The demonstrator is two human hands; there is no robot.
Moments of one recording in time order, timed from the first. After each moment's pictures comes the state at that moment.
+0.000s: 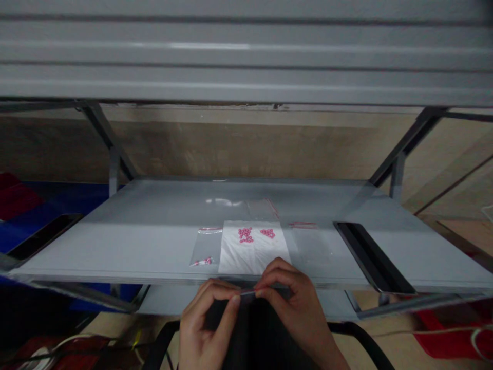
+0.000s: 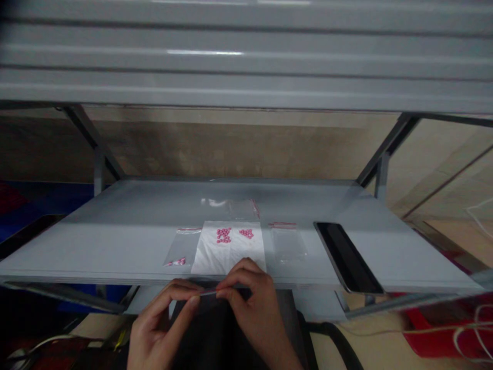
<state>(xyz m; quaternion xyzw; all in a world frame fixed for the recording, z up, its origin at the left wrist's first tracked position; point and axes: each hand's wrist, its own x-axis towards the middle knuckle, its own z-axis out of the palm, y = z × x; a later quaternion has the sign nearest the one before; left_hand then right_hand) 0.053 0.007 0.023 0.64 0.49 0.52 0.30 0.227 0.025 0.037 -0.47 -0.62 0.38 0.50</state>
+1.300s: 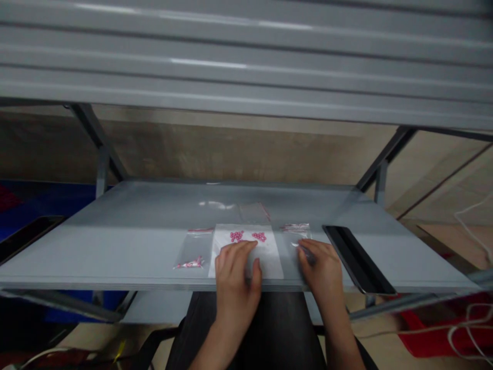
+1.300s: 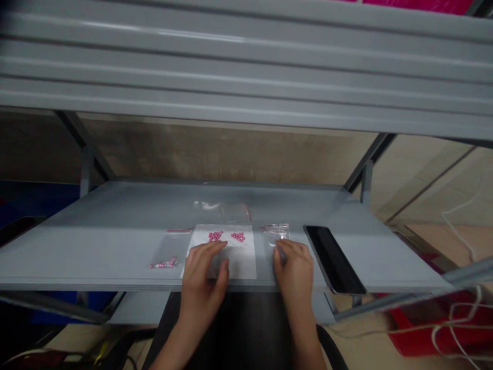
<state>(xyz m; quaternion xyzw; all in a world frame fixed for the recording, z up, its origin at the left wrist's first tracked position) 0.117 0.060 0.011 0.71 0.46 0.53 0.06 0.330 0.071 -0.019 -0.63 -0.65 -0.13 0.40</state>
